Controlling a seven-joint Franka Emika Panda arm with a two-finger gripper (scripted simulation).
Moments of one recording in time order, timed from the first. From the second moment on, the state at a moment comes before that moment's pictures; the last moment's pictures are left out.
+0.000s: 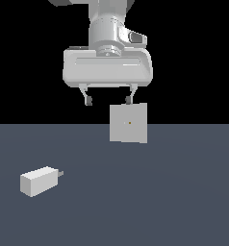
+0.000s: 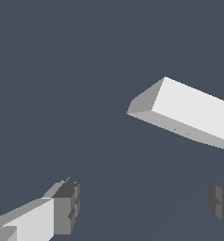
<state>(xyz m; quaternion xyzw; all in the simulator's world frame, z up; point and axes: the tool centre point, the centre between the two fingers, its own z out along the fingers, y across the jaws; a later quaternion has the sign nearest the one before) -0.014 0.013 0.151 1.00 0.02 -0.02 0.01</state>
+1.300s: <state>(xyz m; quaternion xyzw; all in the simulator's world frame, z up) -0.072 0.054 0.109 0.99 -0.12 0.00 0.01</state>
